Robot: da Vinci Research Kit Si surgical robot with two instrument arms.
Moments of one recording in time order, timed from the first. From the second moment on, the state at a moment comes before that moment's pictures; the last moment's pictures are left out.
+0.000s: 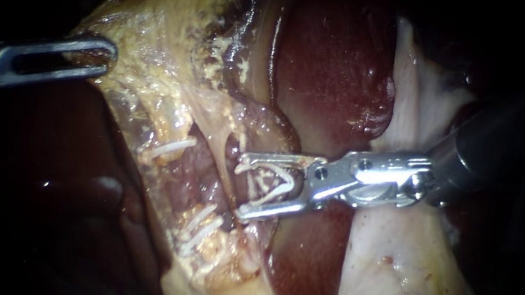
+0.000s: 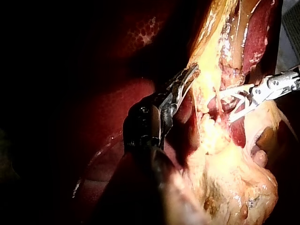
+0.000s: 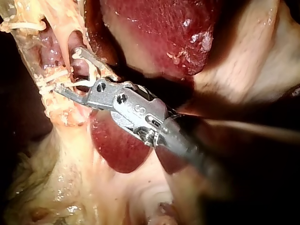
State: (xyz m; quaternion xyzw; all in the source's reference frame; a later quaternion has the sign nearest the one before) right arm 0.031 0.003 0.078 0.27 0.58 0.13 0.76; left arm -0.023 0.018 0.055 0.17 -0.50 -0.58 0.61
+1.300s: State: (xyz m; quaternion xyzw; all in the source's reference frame) right arm 0.036 -0.001 0.081 0.44 0.58 0.20 0.65; left arm -0.024 0.018 0.055 0.17 -0.50 -0.59 0.61
